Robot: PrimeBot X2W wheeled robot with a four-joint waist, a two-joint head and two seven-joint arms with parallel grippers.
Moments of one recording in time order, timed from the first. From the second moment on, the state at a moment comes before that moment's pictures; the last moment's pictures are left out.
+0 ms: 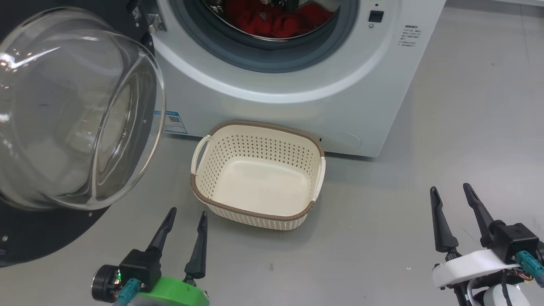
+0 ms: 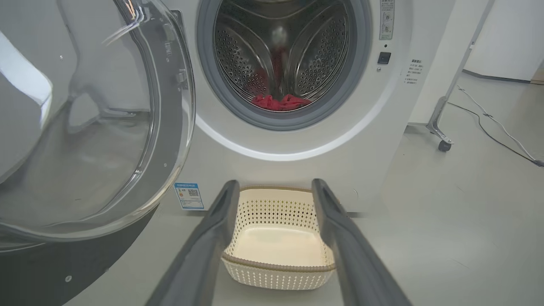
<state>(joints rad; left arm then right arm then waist) -0.02 0.04 -0.31 0.17 -0.33 0.01 -0.26 0.03 -0.06 -0.03 0.16 0.17 0.12 -0.26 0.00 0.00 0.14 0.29</state>
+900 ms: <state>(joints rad) -0.06 0.04 -0.32 0.25 -0.32 0.05 -0.26 0.10 -0.04 -0.01 0.12 0.18 0.12 -0.26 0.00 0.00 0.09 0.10</state>
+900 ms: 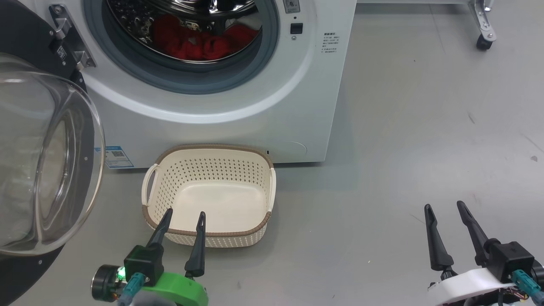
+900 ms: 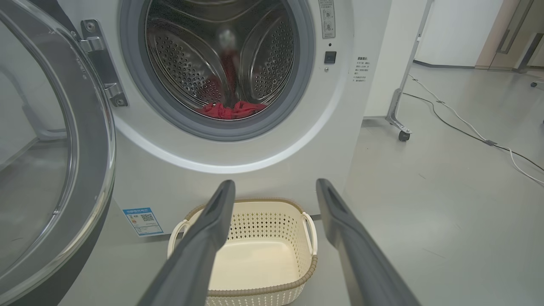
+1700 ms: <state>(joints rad) -0.06 0.04 -0.34 0.28 -0.33 0.06 -0.26 0.15 -0.04 0.00 0.09 0.18 0.10 -0.26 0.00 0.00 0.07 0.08</state>
